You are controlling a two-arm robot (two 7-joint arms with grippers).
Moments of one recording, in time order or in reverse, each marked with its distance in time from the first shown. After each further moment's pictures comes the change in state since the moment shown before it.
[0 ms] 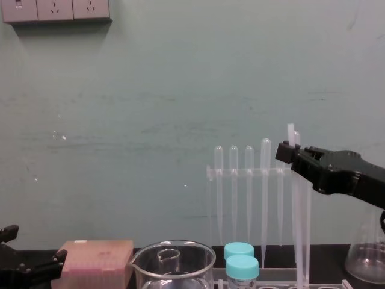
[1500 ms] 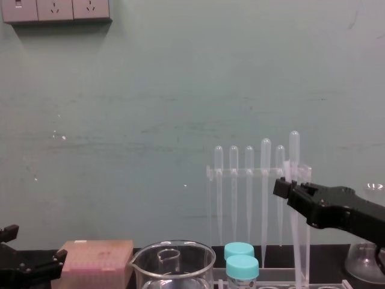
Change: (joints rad) left arm 0.000 0.000 0.000 0.000 0.000 0.000 0.000; right arm -0.005 -0.051 0.009 0.087 -0.036 0.022 -0.027
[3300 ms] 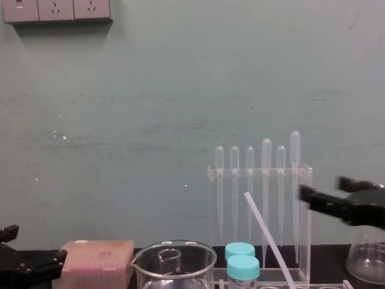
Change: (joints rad) left arm 0.000 0.000 0.000 0.000 0.000 0.000 0.000; right arm -0.071 0.026 0.061 -0.098 -0.099 0.065 -0.245
